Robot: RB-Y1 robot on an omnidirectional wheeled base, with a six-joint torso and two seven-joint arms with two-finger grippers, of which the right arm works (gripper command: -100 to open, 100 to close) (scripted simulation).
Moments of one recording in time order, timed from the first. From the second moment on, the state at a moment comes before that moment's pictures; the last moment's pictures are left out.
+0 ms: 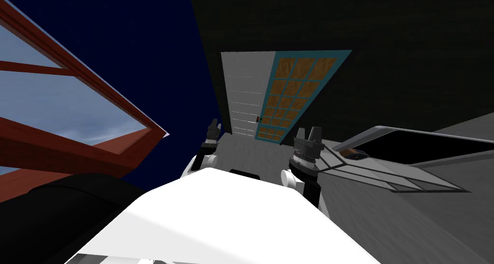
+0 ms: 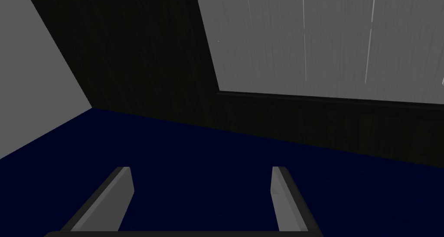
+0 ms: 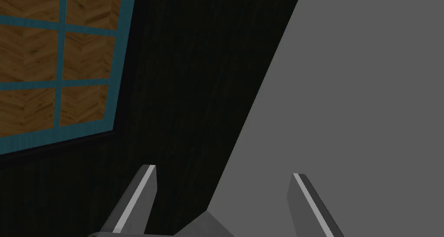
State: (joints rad) arm 0.46 -0.02 0.01 -2.34 0.01 -0.59 0.14
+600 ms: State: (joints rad) arm 0.45 -0.04 0.00 -2.22 0.02 -0.61 0.25
